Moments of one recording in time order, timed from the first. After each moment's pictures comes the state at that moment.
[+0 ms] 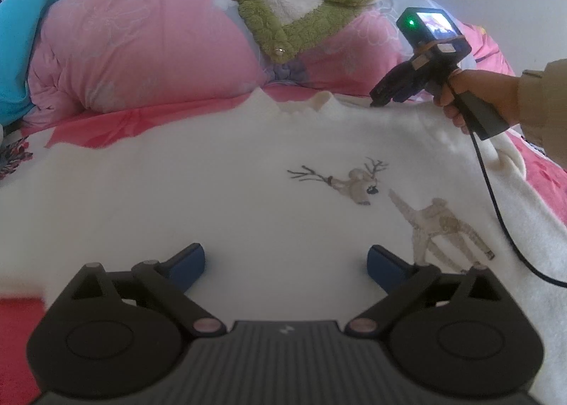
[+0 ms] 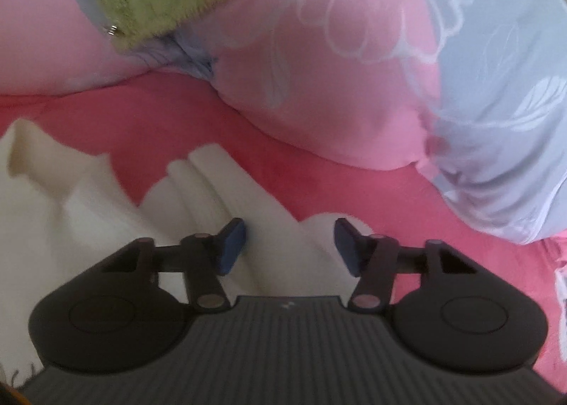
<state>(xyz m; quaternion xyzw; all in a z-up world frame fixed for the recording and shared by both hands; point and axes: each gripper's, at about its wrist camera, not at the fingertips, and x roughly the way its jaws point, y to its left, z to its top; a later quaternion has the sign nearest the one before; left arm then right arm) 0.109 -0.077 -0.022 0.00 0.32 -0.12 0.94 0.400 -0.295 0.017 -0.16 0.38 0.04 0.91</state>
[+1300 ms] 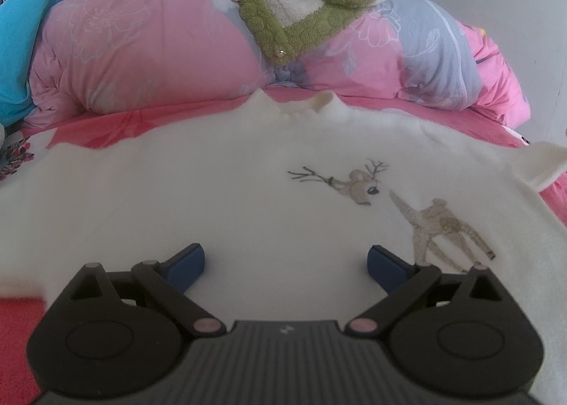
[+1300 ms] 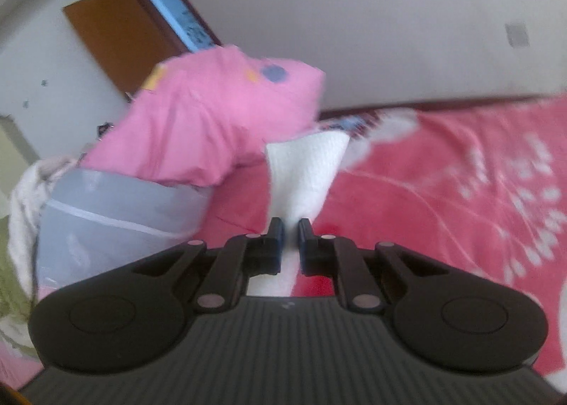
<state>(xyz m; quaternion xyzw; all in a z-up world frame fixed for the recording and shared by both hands) 0.108 -0.077 -0.026 0.00 0.31 -0.12 0.94 0.125 -0.685 0.036 0.37 0.16 -0.23 0.88</state>
